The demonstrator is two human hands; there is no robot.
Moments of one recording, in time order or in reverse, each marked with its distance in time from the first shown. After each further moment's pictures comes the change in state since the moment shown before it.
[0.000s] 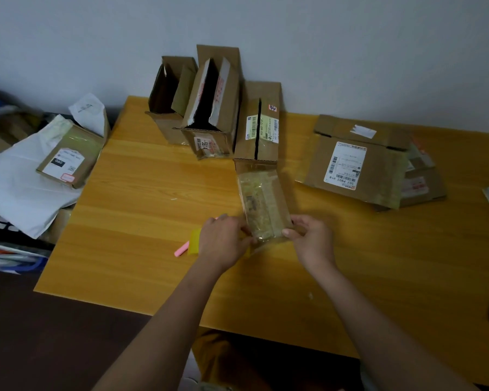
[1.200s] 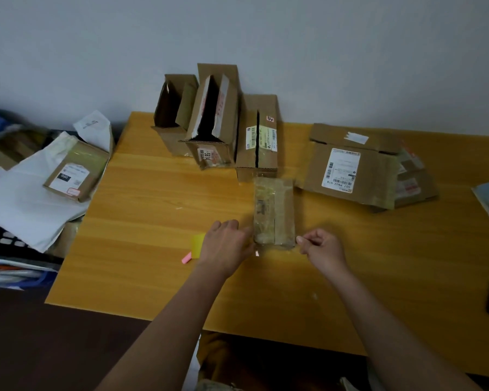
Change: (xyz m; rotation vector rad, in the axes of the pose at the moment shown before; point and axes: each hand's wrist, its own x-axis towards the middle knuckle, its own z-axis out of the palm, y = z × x) left_hand -0.014 -0.001 -0.021 0.327 -0.067 0.192; right_hand -0.009 0.020 -0.014 0.177 -0.062 0.242
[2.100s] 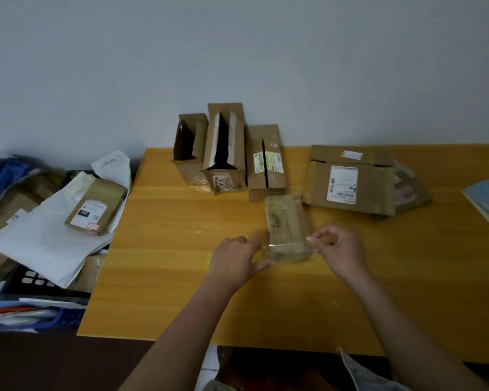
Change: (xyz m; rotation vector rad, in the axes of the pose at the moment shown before) left_hand -0.029 -0.027 -0.039 -0.044 -0.020 0.060; right_hand -0.042 -0.048 -0.001 -0.094 0.136 -0.215
